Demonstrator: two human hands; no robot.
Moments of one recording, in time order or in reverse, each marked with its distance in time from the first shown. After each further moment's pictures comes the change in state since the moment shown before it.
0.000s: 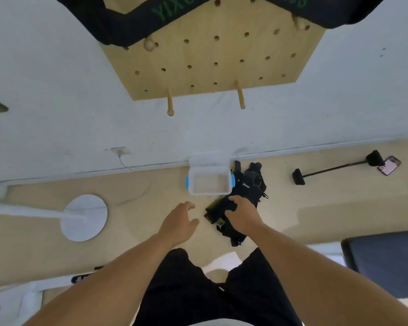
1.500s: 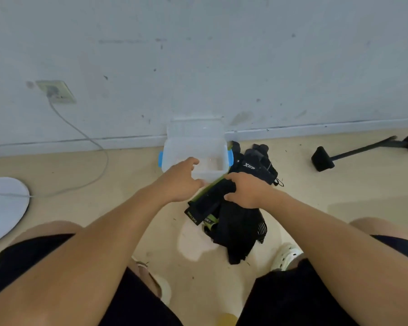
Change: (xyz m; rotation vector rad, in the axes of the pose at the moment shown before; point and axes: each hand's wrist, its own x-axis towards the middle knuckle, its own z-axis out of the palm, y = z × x) left_hand 0.224 -0.117 0.242 0.071 0.094 0.189; right_hand 0.259 0.244 0.186 -0.536 0.035 -0.279
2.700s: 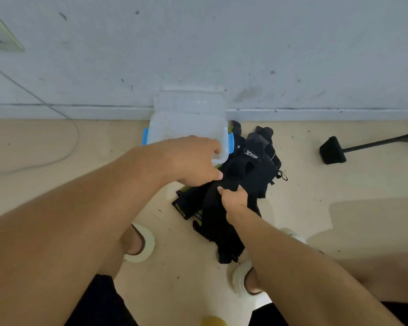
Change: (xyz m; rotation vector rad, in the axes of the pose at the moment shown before) left_hand 0.076 0.029 -0.025 0.291 -0.242 0.077; right_hand 0.136 0.035 0.137 1.285 0.327 0.719
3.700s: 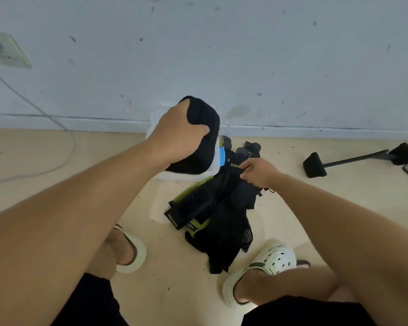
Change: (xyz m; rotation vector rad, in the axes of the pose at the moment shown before) left_hand -0.012 -0.005 -0.024 -0.769 0.577 0.001; right_hand 0.006 -0.136 -0.097 -1.064 -0.230 -0.501
